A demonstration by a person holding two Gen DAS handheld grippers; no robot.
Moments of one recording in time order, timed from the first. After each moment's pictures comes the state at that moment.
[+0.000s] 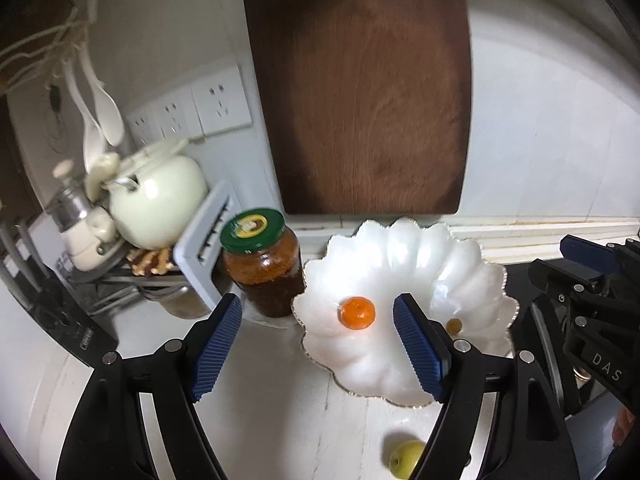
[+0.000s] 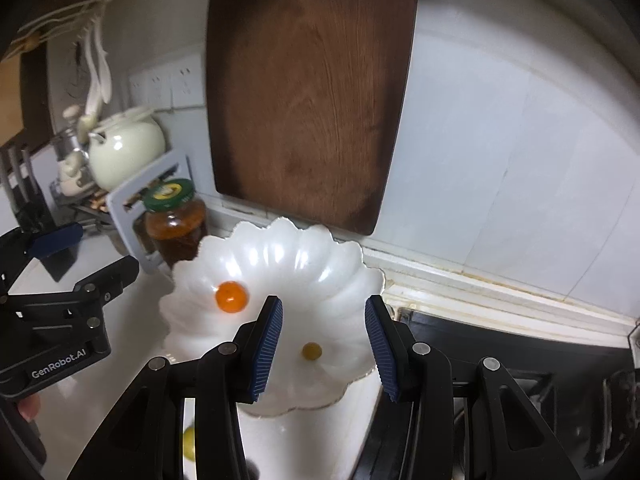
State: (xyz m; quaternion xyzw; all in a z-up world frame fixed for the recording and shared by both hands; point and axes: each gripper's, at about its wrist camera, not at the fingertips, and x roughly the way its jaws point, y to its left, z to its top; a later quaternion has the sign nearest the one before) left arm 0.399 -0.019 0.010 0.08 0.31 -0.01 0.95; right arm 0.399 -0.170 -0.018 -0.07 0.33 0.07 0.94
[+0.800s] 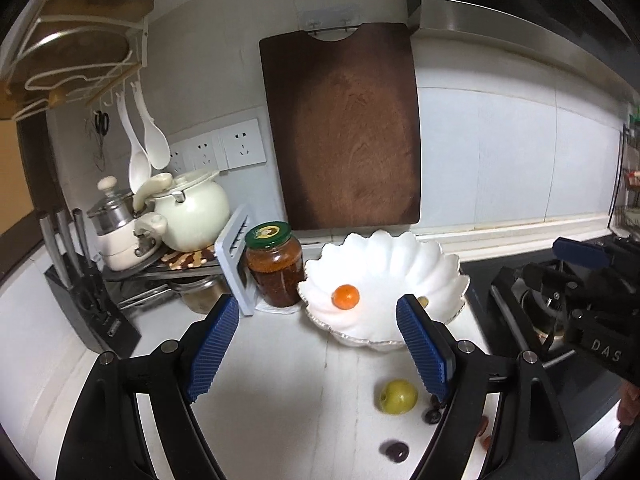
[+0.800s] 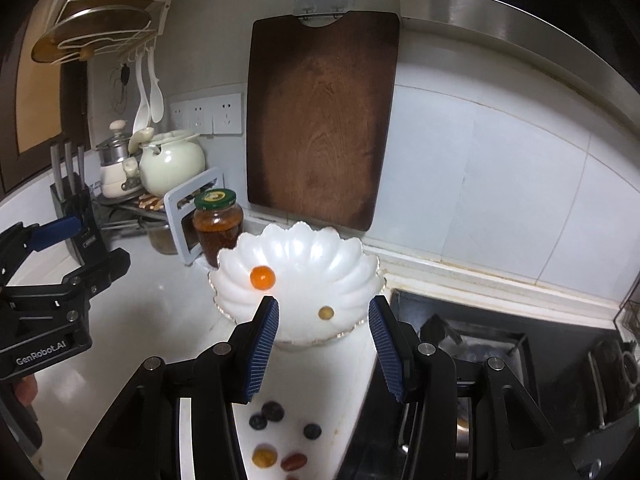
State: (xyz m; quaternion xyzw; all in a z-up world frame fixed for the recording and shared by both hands) left arm 0.265 -0.014 0.025 0.09 0.23 -0.03 0.97; right arm 0.269 -0.172 -0.004 -0.06 0.27 0.07 0.96
